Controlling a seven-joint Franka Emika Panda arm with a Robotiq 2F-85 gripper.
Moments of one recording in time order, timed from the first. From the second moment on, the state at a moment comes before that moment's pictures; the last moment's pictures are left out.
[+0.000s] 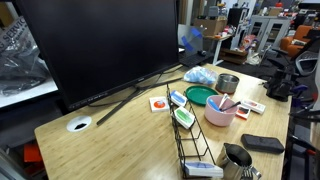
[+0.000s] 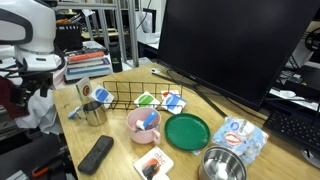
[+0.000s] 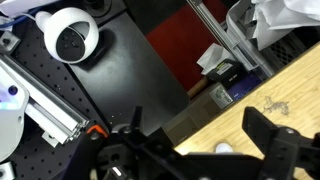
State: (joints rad) arm 0.29 -0.29 0.54 -2.76 0.66 2.25 0.93
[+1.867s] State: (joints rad) arm 0.40 0.12 0.41 -2.64 0.02 2.61 1.43
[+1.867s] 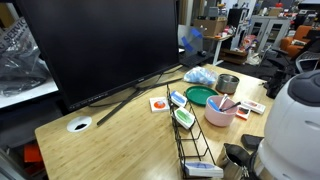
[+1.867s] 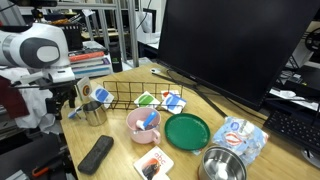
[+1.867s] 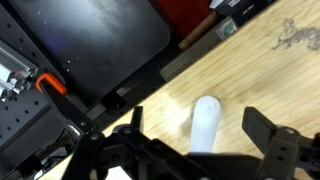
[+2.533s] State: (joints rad) arm 0.43 0.19 0.36 -2.63 0.00 2.61 1.52
